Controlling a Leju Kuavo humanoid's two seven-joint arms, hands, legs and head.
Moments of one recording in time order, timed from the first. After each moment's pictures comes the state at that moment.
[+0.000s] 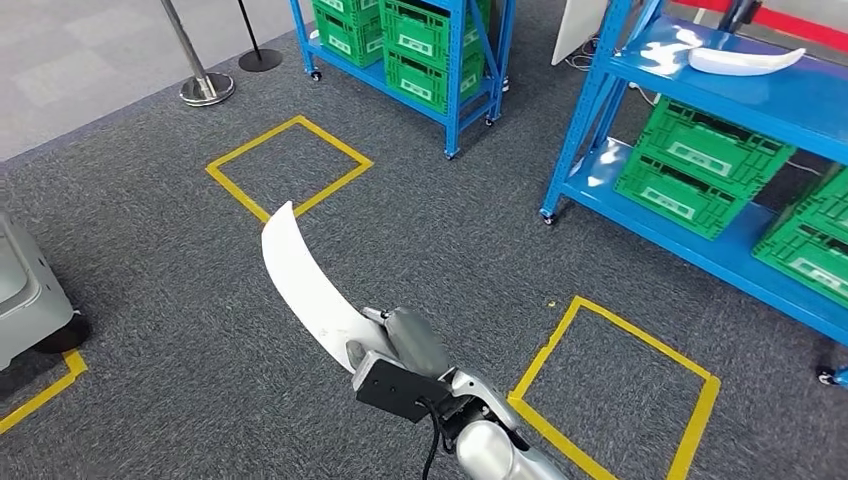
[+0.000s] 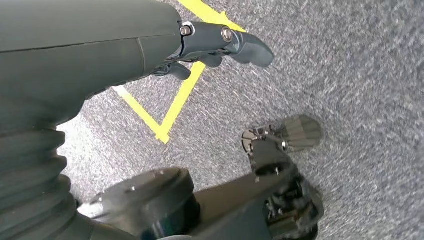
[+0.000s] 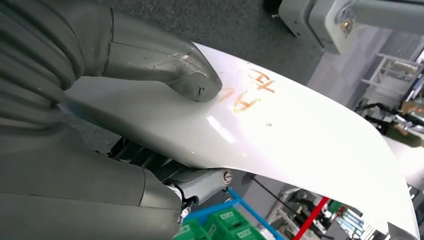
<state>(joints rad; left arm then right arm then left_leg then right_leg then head) -0.14 -0.16 0.76 -0.21 -0.86 -0.12 -0.12 -0.04 0.07 0.68 -1.49 0.61 -0.08 -0.39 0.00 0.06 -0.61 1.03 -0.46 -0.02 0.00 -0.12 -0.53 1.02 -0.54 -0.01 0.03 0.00</state>
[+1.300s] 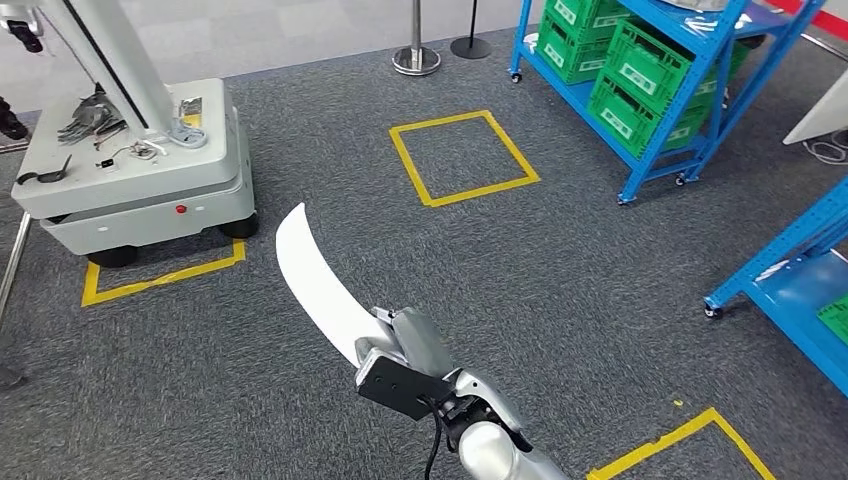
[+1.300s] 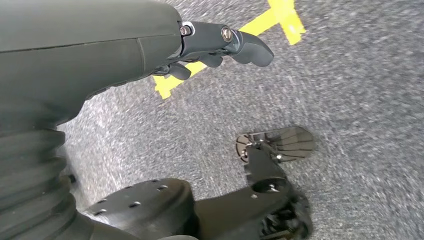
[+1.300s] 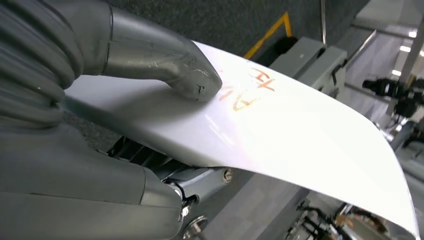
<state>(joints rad) -0.16 -0.16 0.76 -0.21 -0.88 -0.12 -0.12 -0.03 0.06 0.67 -1.48 0.64 -0.11 -0.35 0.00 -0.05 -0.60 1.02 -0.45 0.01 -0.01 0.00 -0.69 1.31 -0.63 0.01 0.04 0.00</state>
